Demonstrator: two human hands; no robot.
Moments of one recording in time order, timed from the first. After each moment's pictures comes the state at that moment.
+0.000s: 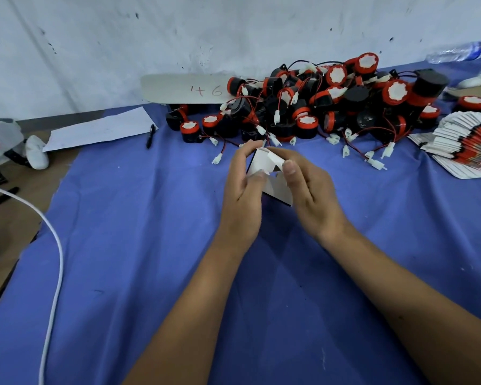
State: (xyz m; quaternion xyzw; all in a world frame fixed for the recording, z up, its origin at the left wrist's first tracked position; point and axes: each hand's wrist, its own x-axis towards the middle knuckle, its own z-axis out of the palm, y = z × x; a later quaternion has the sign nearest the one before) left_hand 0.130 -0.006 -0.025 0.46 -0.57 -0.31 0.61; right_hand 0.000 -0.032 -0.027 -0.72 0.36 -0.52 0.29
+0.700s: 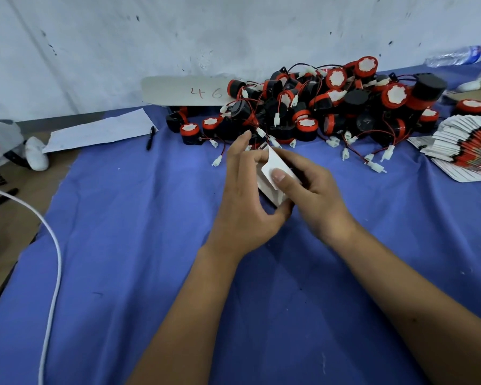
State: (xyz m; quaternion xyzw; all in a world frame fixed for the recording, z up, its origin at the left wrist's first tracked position) left_hand 0.143 -0.010 -0.034 0.44 -0.72 -0.06 0.53; right_hand -0.003 -0.032 -0.022 -0.67 0.32 -0.52 0.42
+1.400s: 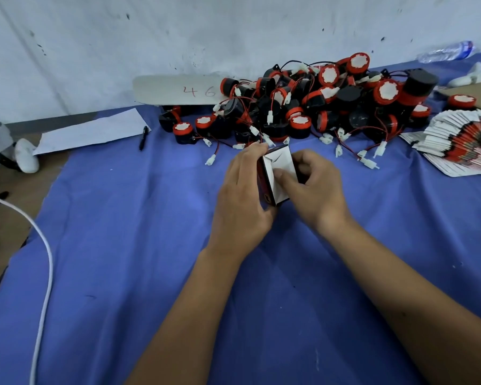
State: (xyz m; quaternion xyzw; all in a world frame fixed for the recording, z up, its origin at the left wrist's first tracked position) left_hand 0.135 -0.010 -0.034 0.48 -0.73 -0.01 0.50; right_hand -0.009 -0.045 -0.028 -0.62 0.49 -0.51 0.32
